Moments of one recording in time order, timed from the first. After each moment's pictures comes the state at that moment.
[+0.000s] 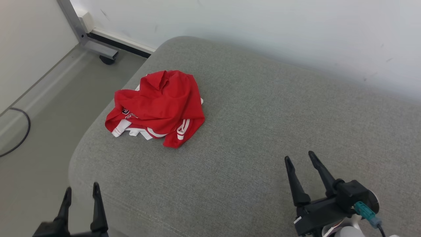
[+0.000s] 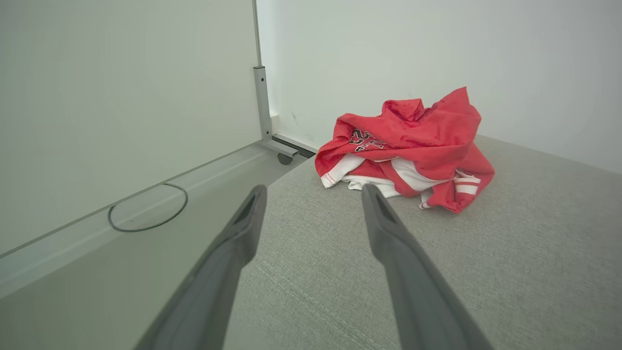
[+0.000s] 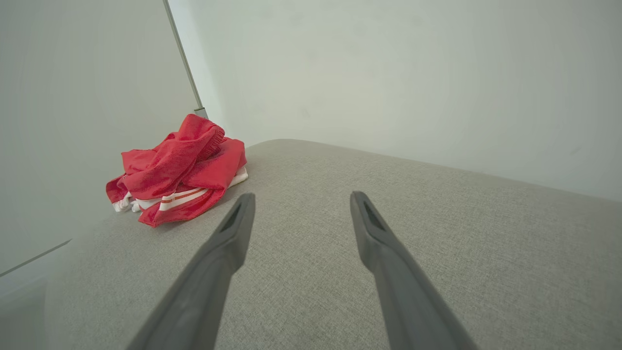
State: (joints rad) left arm -0.04 0.05 0.13 0.24 -0.17 -0.09 -0.26; right arm -0.15 -0.15 0.15 0.29 0.19 0.13 -0.26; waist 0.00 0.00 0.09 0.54
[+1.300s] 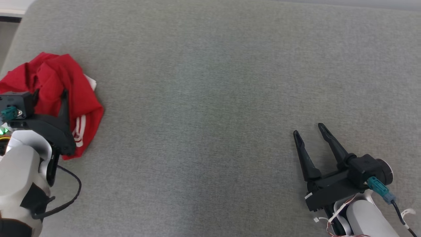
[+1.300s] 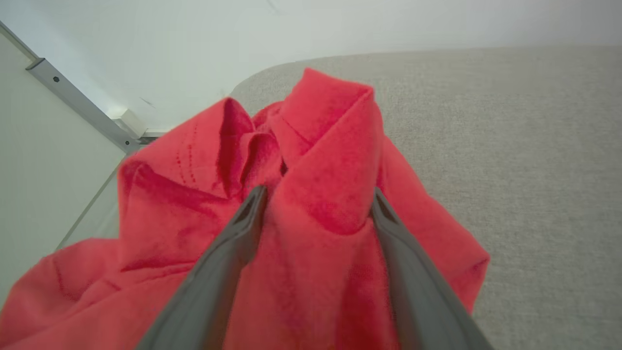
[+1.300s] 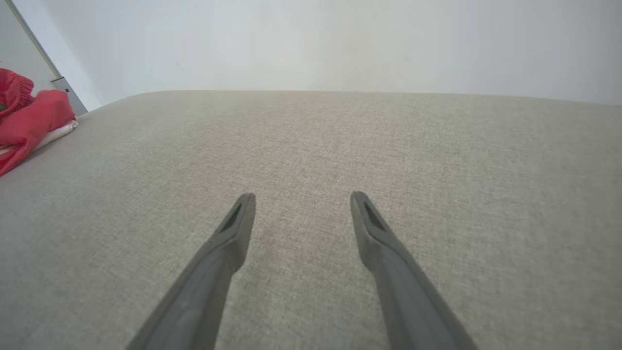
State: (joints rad) left arm -0.89 0.40 -0.40 1.01 -0.54 -0.10 -0.20; right arm -0.27 -0.28 0.19 0.27 0.23 0.13 -0.26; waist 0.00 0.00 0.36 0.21
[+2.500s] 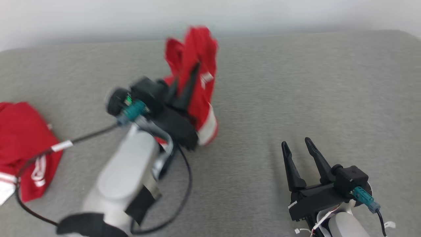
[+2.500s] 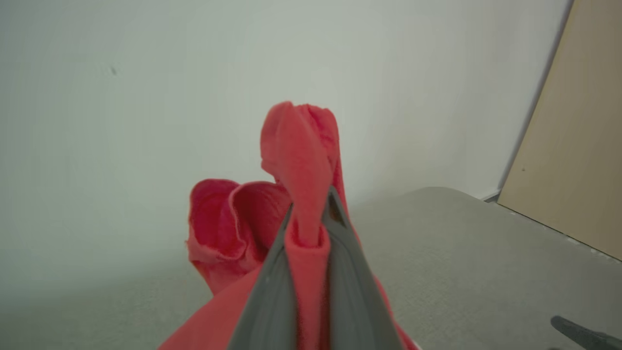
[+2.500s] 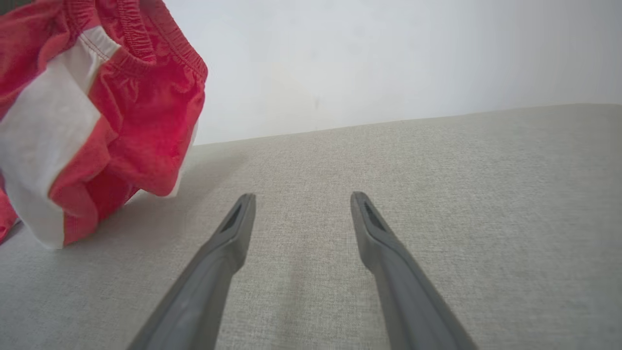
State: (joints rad) left arm -0.86 0.10 -0.54 0.62 -0.47 -0.13 -0.26; right arm -0.23 -0.14 0.15 0.32 0.26 0.13 -0.26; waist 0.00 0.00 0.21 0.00
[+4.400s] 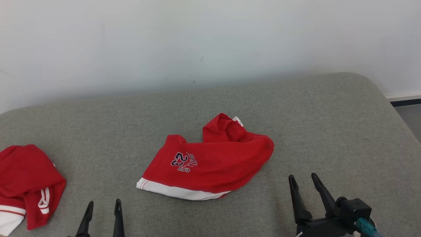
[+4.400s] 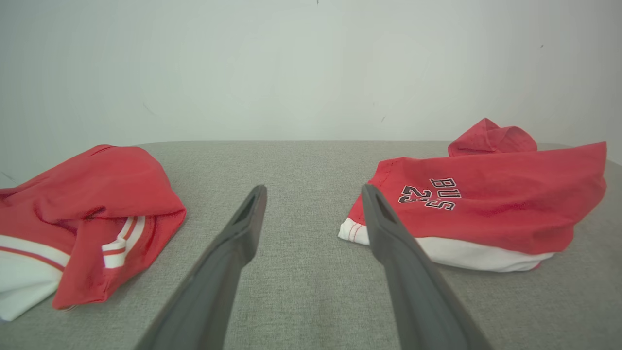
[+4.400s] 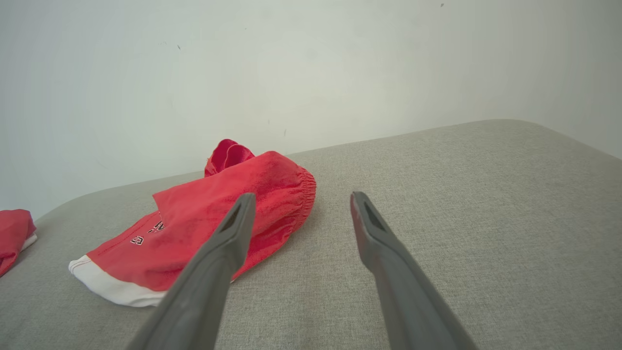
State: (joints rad) left arm 0.05 0.05 0.04 0.19 -0.12 -0.09 -0.26; right arm -0.08 -0.10 0.10 0.32 0.26 0.13 -0.26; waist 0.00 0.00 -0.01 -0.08
